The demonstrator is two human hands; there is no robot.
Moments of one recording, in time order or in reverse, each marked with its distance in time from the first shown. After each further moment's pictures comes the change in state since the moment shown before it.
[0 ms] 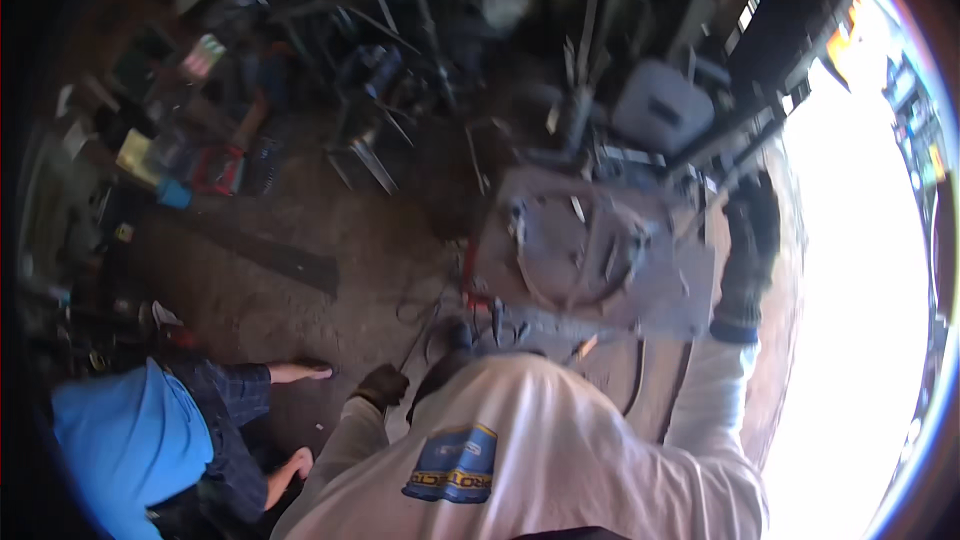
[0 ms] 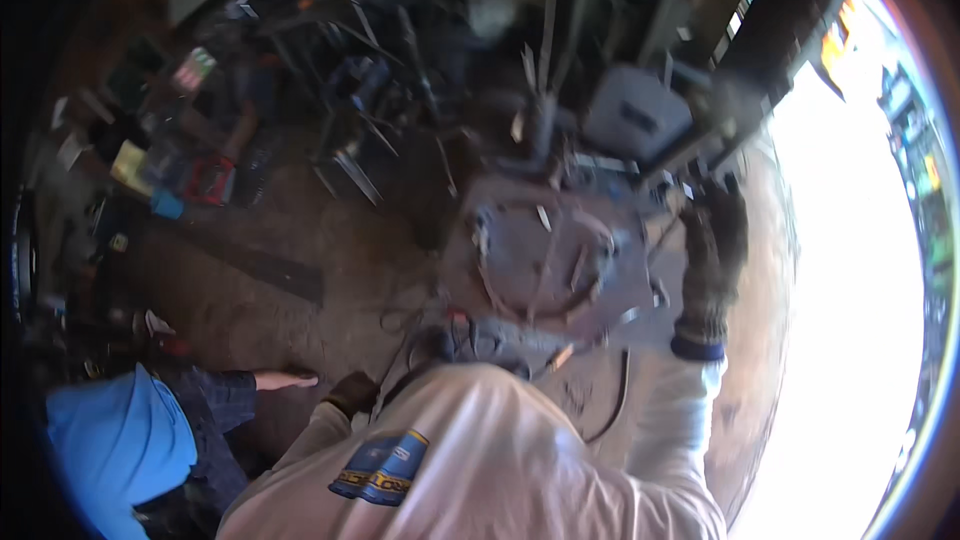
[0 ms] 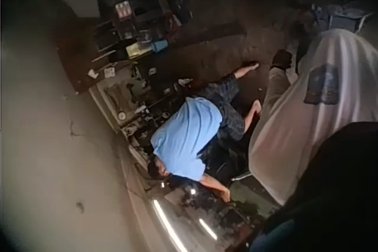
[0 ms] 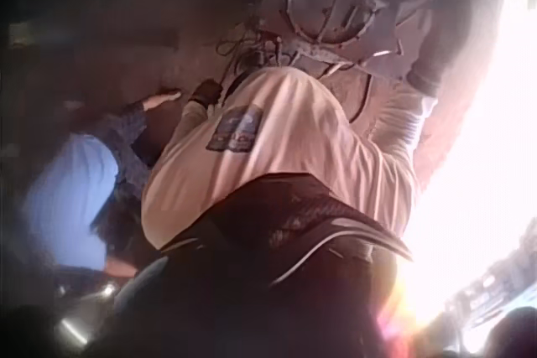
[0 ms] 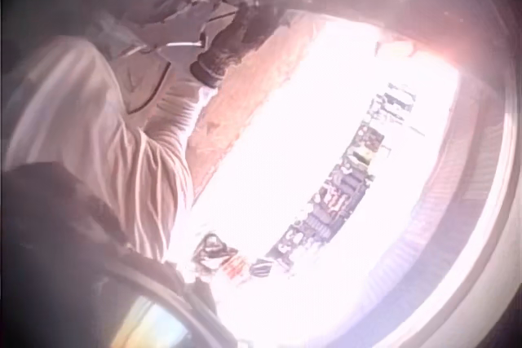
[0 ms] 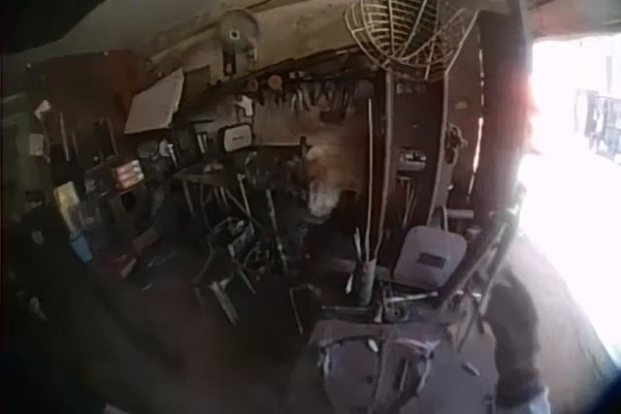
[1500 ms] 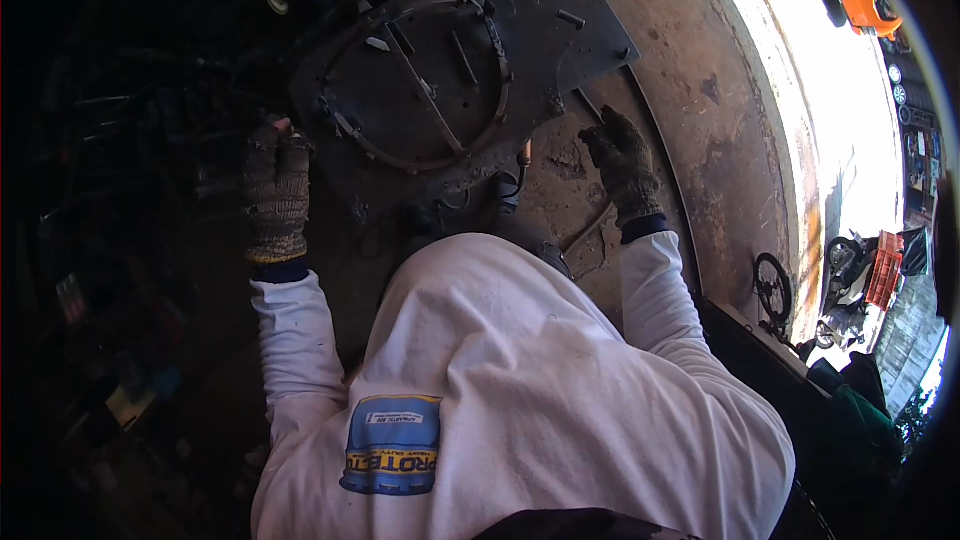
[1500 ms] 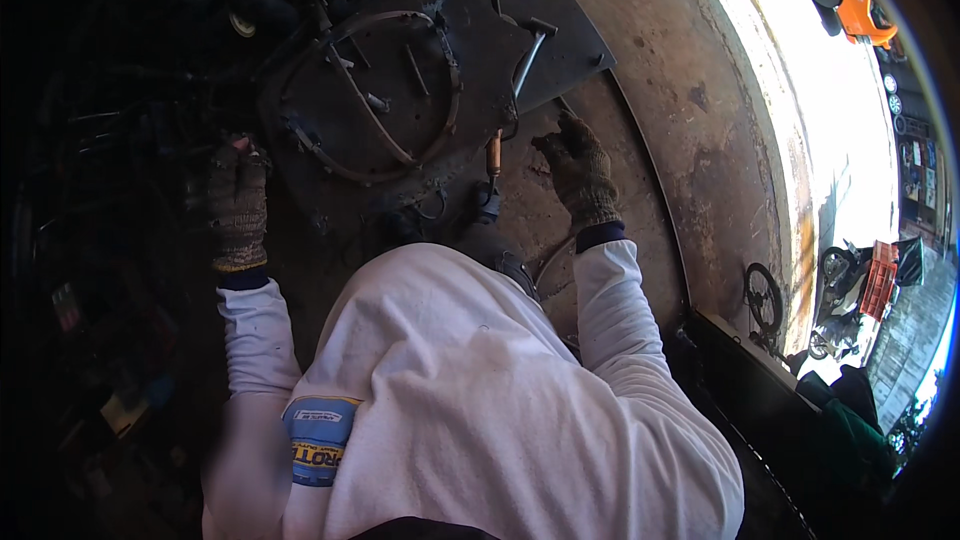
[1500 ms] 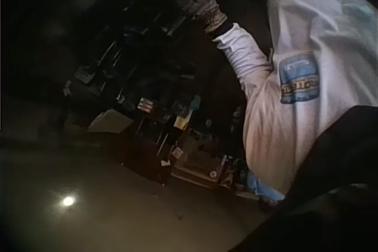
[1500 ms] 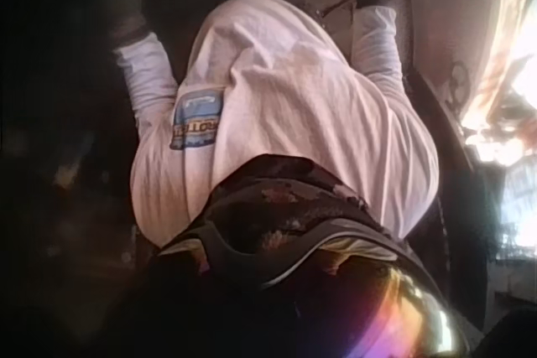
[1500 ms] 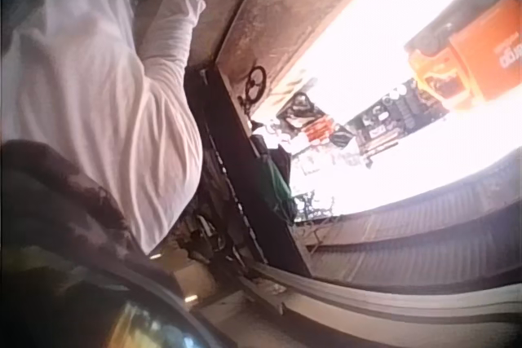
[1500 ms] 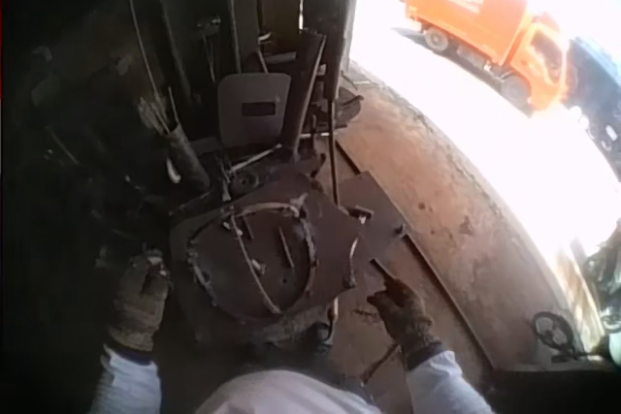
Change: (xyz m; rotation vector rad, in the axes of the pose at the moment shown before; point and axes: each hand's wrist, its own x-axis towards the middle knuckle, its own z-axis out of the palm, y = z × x) left_hand 0.142 0.026 -0.372 0.280 1.229 0.471; right_hand -0.282 0.092 -0.044 -0.380 0.381 0.862
